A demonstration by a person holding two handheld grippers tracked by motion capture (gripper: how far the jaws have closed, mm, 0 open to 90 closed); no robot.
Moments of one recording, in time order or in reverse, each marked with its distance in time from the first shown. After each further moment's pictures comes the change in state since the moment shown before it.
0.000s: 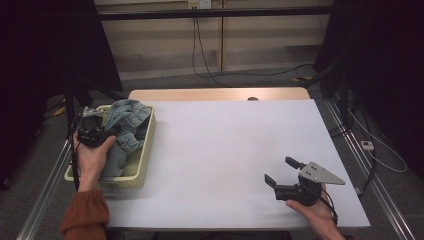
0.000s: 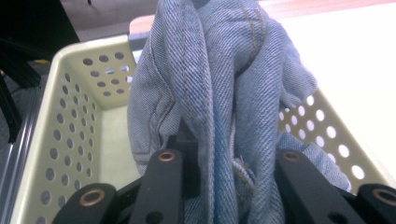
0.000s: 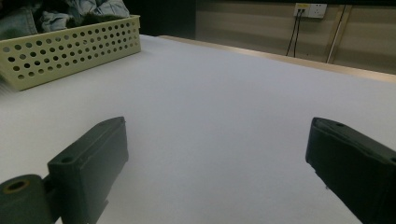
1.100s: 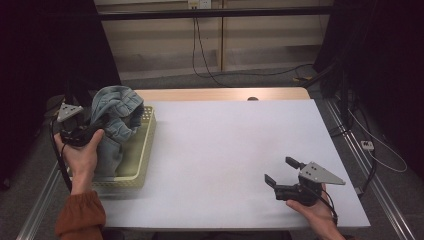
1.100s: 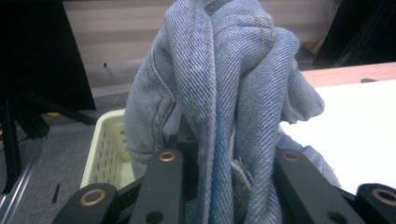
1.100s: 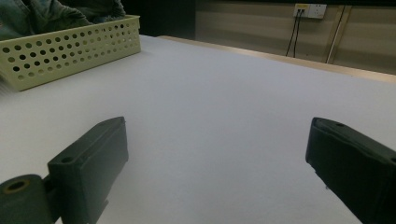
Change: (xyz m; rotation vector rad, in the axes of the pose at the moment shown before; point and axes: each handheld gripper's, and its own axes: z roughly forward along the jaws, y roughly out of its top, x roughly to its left) left arm 0.005 0.006 -0.043 -0.282 0.006 -0.031; right arm 0.000 0.000 0.000 -0.001 -0.001 0.001
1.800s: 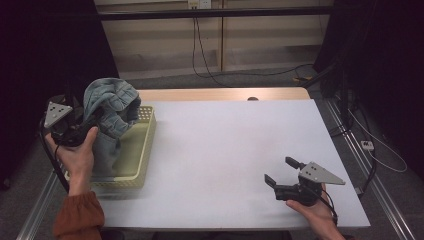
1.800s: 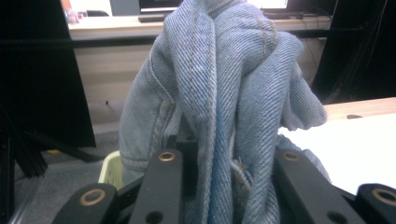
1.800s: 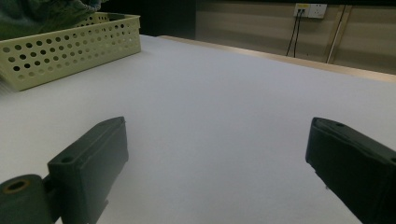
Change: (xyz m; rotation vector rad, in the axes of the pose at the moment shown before) left arm -0.004 0.009 -0.021 -0.162 0.004 0.025; right arm 0.000 0.000 0.000 0.001 0.001 0.000
